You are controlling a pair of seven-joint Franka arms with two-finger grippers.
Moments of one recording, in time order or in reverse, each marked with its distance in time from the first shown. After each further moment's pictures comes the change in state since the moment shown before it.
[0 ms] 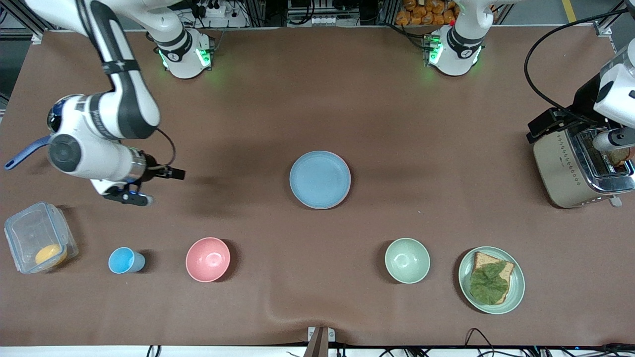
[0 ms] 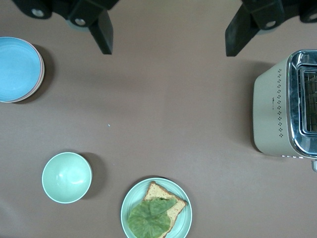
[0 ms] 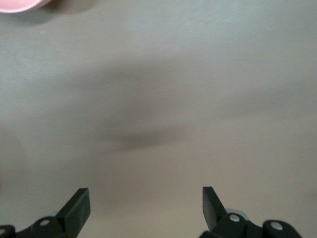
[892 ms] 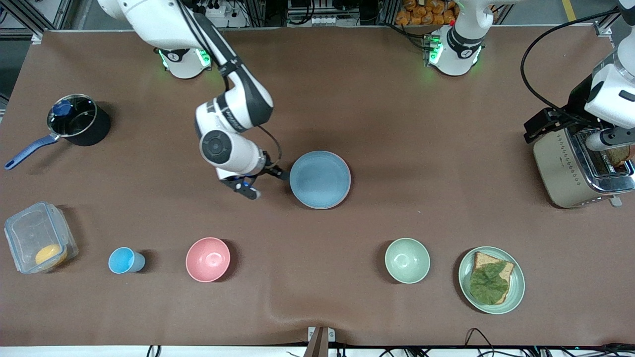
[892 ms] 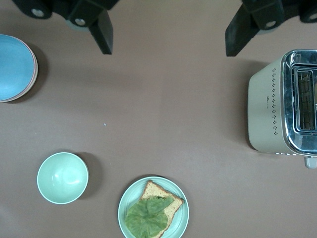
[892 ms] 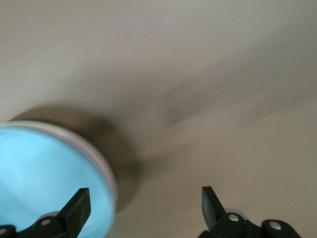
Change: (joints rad) left arm -0.023 0.000 -0.001 0.000 0.035 0.000 -0.014; right arm 0.370 0.228 0.091 0.176 0.146 0.120 0.659
